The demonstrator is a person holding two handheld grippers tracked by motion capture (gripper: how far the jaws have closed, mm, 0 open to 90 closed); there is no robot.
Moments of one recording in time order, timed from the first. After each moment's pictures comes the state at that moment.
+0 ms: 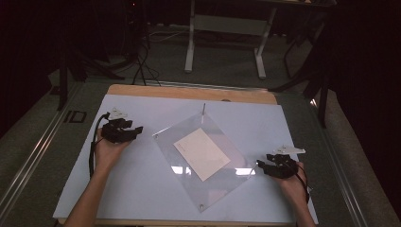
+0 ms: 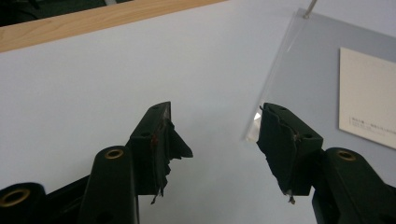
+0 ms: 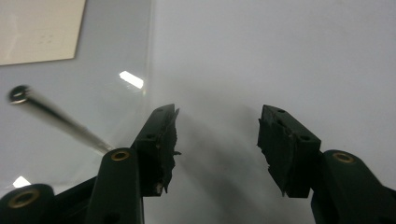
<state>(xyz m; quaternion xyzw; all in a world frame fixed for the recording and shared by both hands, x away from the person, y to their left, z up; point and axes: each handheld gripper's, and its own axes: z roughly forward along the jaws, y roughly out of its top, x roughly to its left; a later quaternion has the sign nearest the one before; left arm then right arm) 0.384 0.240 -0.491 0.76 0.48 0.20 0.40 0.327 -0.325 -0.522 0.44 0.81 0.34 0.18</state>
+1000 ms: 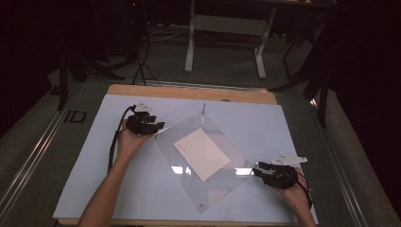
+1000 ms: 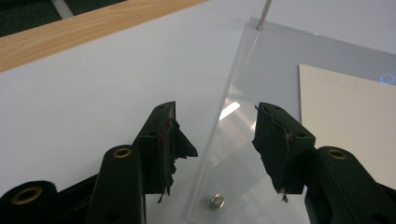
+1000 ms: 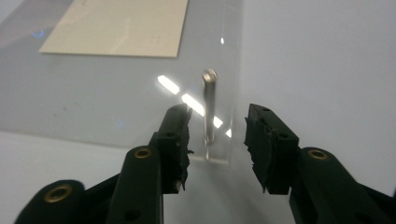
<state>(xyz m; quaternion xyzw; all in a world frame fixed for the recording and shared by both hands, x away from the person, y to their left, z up) 0.425 0.176 -0.494 0.80 0.42 0.17 0.40 0.296 -0.313 -0.509 0.35 0.84 0.39 0.15</state>
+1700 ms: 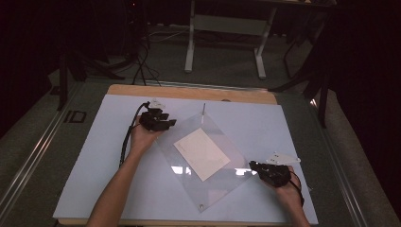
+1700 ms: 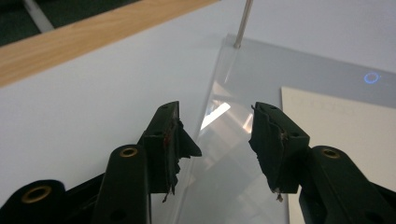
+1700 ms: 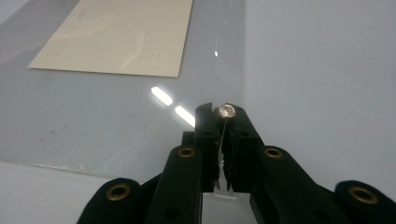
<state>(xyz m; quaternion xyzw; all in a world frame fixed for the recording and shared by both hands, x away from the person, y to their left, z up) 0.447 0.143 -0.496 0.80 0.39 0.15 0.42 0.300 -0.299 -0.517 0.34 0.83 0.41 0.17</state>
